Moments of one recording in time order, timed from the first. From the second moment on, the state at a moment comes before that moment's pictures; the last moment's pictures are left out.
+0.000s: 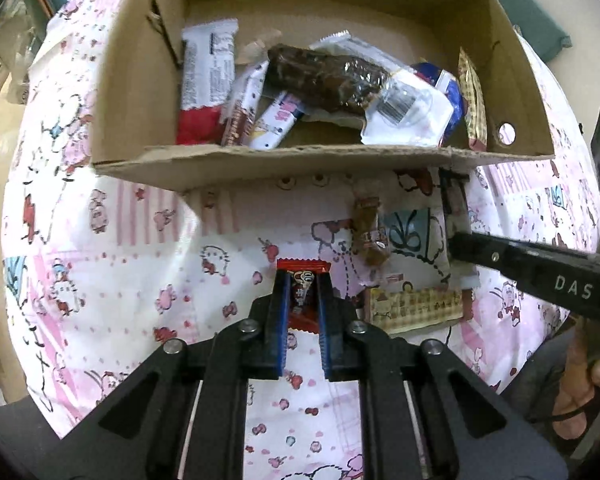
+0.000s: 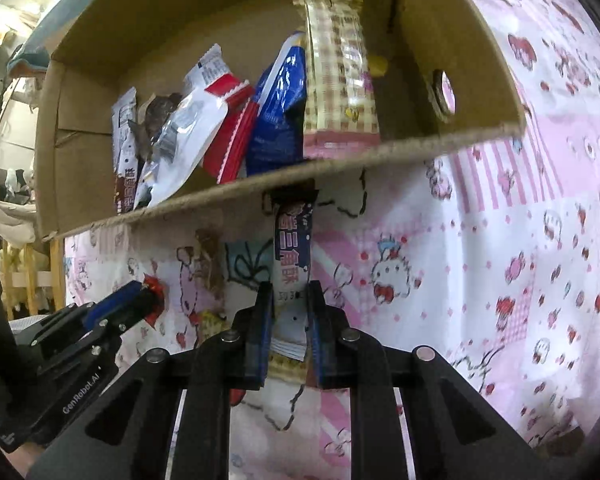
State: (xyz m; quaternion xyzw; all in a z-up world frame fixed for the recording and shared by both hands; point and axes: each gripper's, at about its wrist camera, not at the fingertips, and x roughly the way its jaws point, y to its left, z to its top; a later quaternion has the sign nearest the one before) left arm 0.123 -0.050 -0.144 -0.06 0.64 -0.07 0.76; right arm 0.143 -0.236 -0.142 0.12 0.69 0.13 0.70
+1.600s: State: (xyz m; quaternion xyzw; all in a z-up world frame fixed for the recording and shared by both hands) left arm 0.168 -0.004 -0.002 -0.08 0.51 -0.05 0.85; right arm 0.177 -0.189 0.015 0.16 0.54 0.22 0.80
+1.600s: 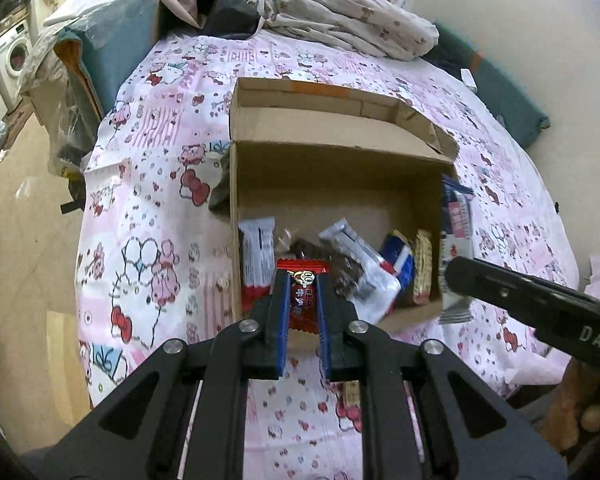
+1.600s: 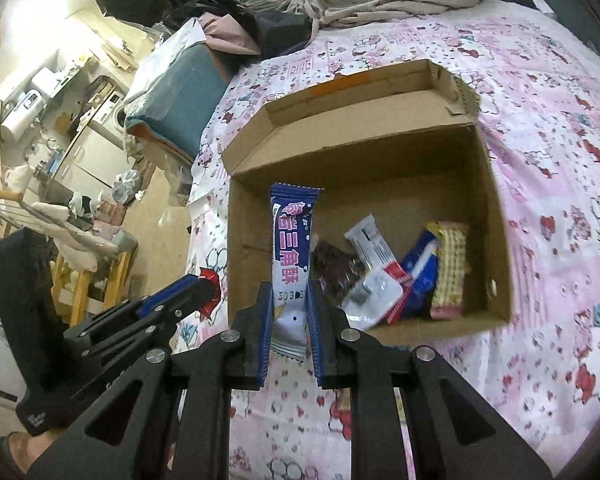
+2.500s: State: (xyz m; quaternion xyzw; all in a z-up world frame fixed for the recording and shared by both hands) left arm 0.196 -0.008 -0.079 -0.08 0.56 -0.05 0.82; right arm 0.205 -0.168 -0.088 0.14 0.59 0.25 0.75
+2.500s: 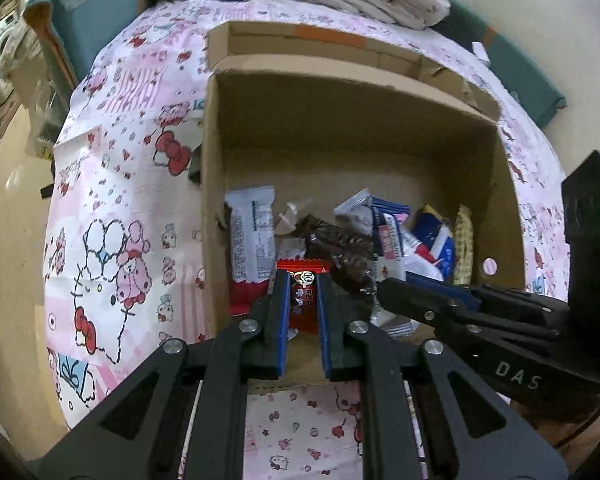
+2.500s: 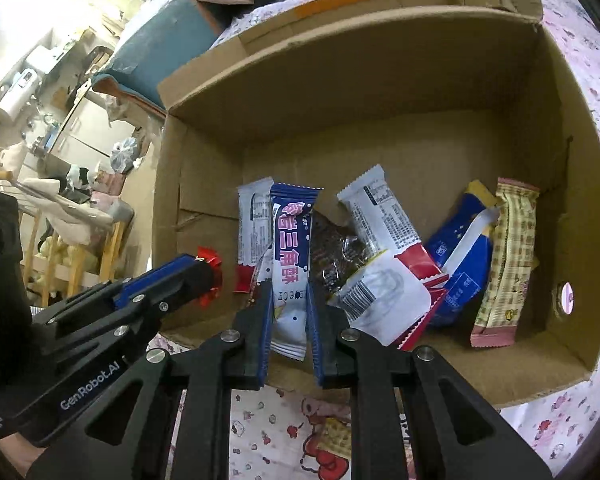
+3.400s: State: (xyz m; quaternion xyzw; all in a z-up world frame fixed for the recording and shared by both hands) left arm 0.193 -0.001 -0.066 -0.12 0.56 -0.04 0.82; right arm 0.219 -0.209 -0.078 0.24 0.58 0.24 0.74
